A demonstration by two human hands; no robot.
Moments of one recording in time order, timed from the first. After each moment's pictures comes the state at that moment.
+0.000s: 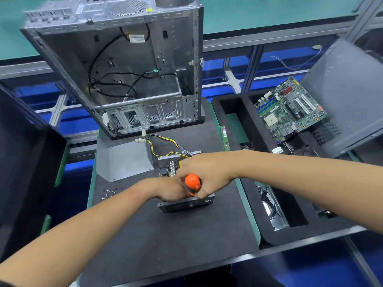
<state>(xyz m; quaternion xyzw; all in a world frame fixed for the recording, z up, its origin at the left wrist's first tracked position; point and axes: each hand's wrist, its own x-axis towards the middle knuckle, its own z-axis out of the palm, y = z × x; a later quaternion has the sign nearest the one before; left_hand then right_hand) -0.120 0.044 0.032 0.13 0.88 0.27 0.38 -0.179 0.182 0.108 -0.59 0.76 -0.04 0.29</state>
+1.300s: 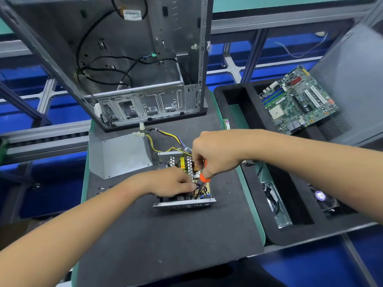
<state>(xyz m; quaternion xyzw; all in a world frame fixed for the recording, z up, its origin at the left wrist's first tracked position) -0.134 0.019 0.020 0.13 0.88 0.30 0.36 -0.211 0.167 0.123 -0.49 0.82 0.05 0.30</state>
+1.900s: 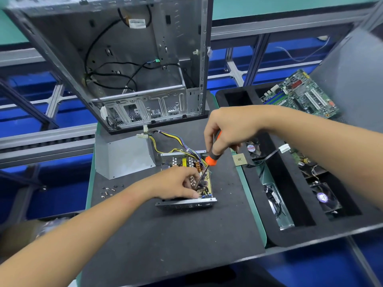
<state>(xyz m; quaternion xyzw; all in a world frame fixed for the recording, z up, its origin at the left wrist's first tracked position) -0.124 0.022 0.015 0.08 0.88 0.37 0.29 -0.248 0.189 0.148 -0.42 0.81 -0.13 0.38</state>
